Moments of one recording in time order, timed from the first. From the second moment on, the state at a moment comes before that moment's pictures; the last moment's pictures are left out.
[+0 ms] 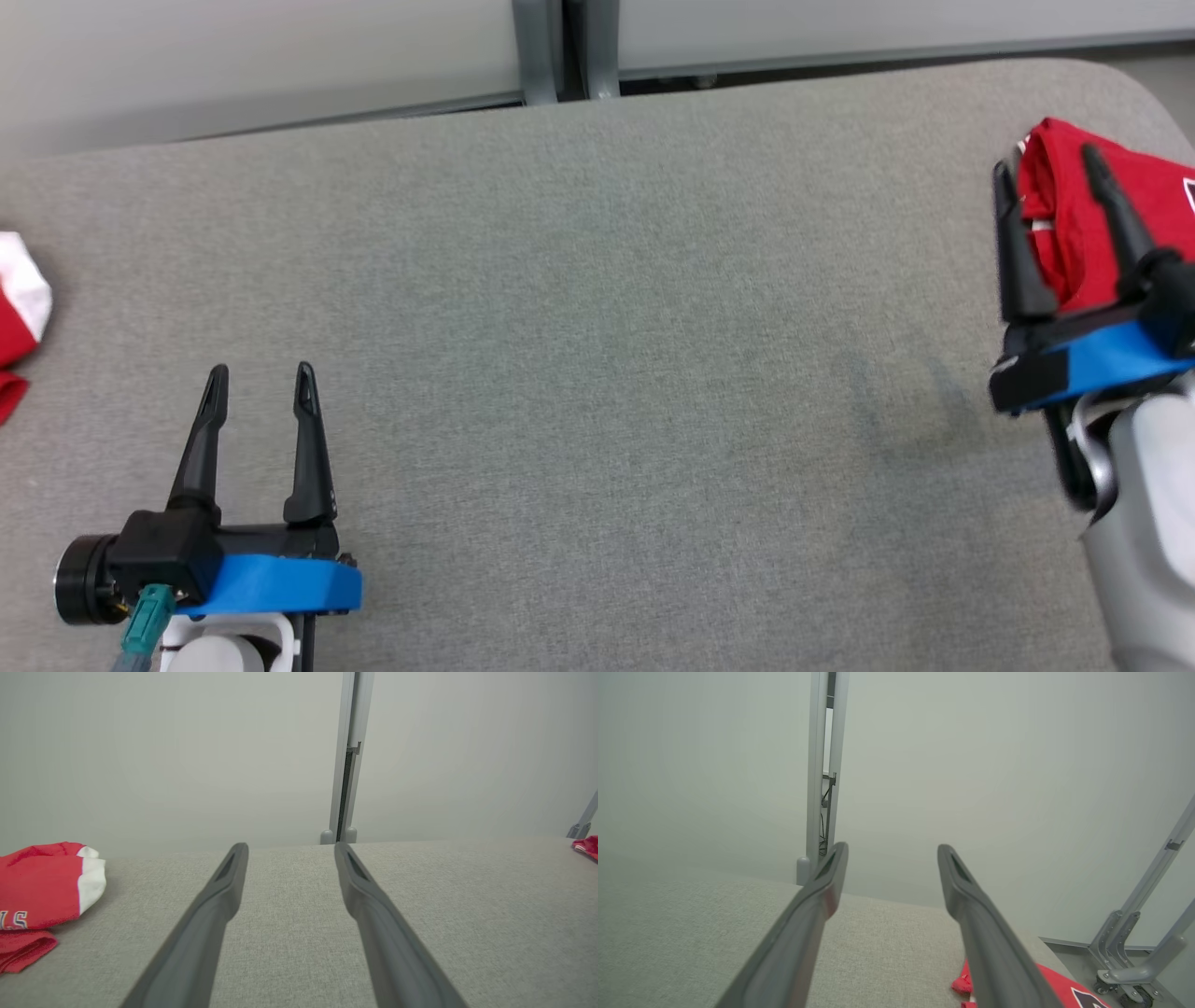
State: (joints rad) left arm -0.18 0.05 -0.01 0.11 -0.09 0.01 -0.26; right arm -0.55 -0.31 0.05 0.39 0.10 0.13 -0.26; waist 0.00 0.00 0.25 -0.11
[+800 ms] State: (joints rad) left arm -0.05 0.05 -0.01 0.16 -0.15 0.02 -0.26; right arm -0.06 -0.12 0.03 0.15 0.16 0.13 -0.26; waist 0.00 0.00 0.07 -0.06
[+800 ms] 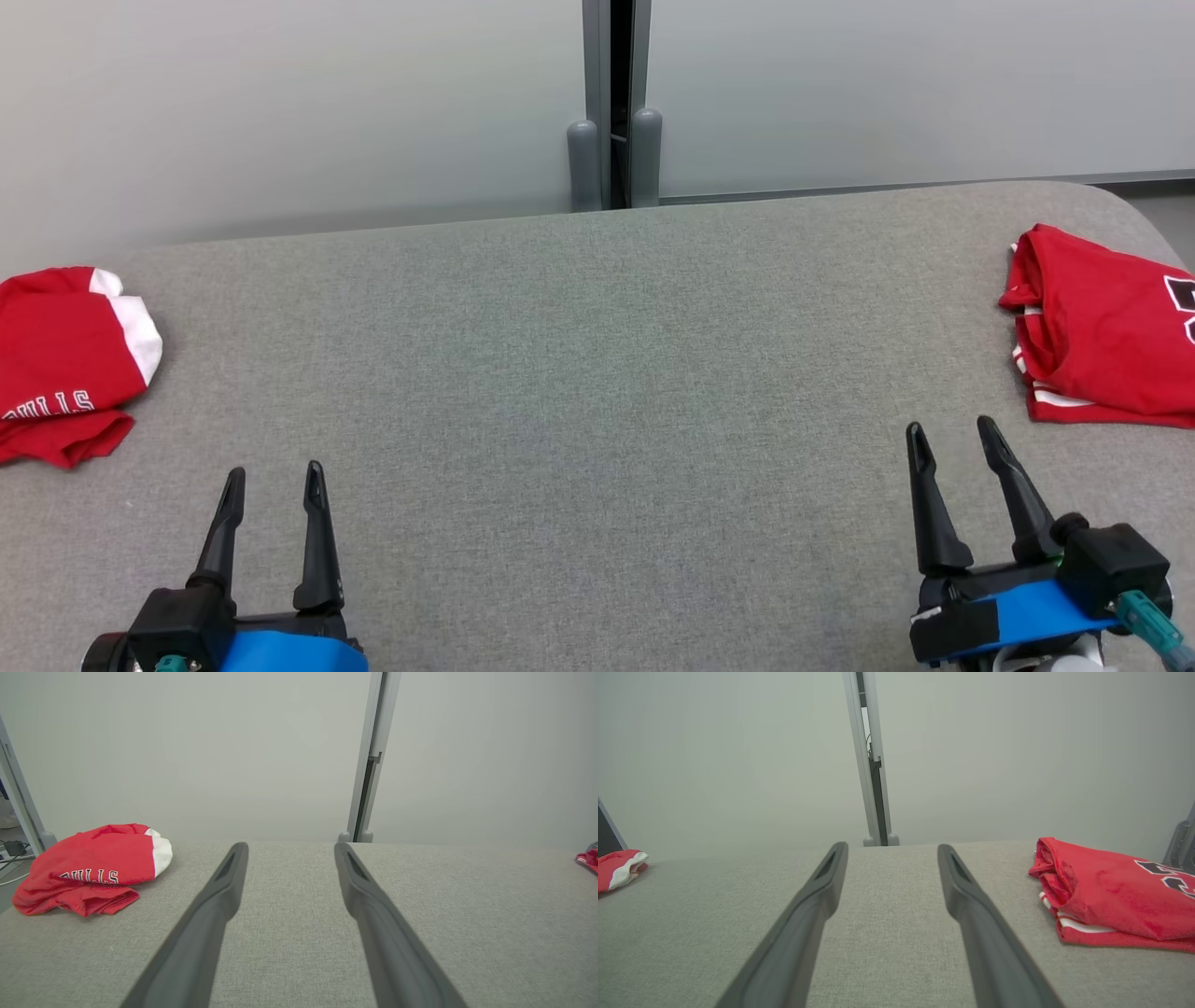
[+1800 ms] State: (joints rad) left arm -0.04 0.05 0.00 0.16 -0.15 0.03 -0.26; right arm -0.02 -0.09 0.04 0.13 0.13 0.13 -0.26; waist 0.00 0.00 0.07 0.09
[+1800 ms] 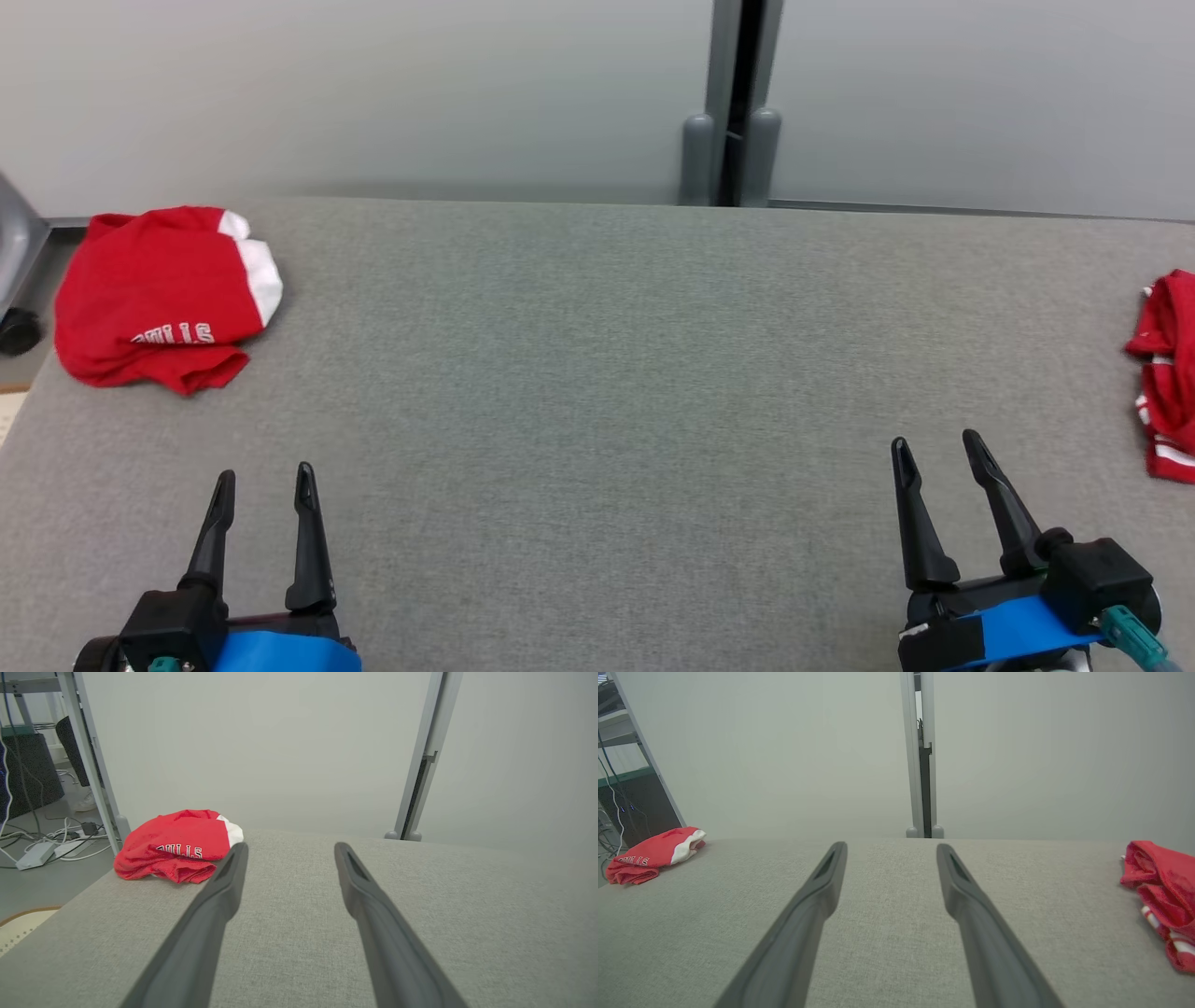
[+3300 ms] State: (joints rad) left arm -0.58 0.14 0.16 0.25 -0.14 0.00 -0.26; right arm -0.18 -0.23 -0.02 0.02 0.08 0.13 -0.26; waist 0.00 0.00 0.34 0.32
